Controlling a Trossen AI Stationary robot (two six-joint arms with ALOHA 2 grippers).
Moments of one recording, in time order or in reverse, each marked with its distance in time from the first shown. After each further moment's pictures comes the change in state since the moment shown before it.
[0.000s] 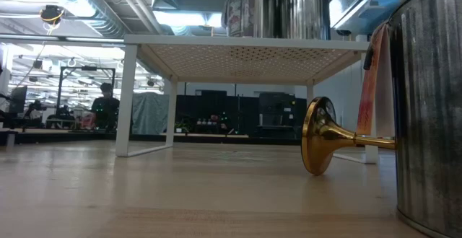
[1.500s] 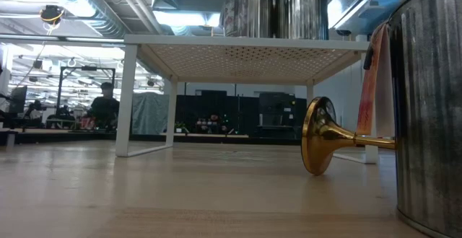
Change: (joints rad) left arm 0.000 0.000 0.000 -0.005 0.000 0.000; right arm 0.057 -0.001 0.112 0.005 0.090 -0.009
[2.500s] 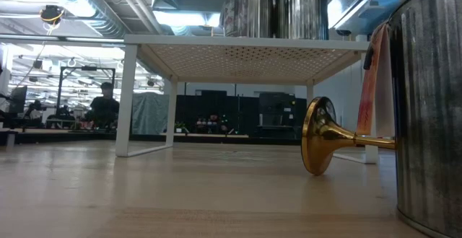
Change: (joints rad) left arm 0.000 0.000 0.000 0.000 0.000 0.000; right arm -0.013 0.000 -0.038 -0.005 0.007 0.097
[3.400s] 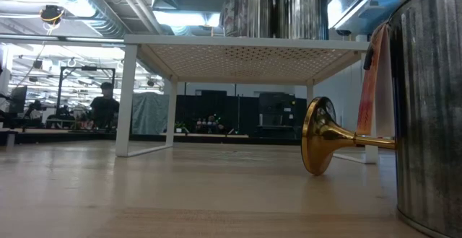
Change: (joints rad) left arm 0.000 0.000 0.000 0.000 0.000 0.003; right arm 0.015 0.000 0.012 0.008 0.127 -0.116
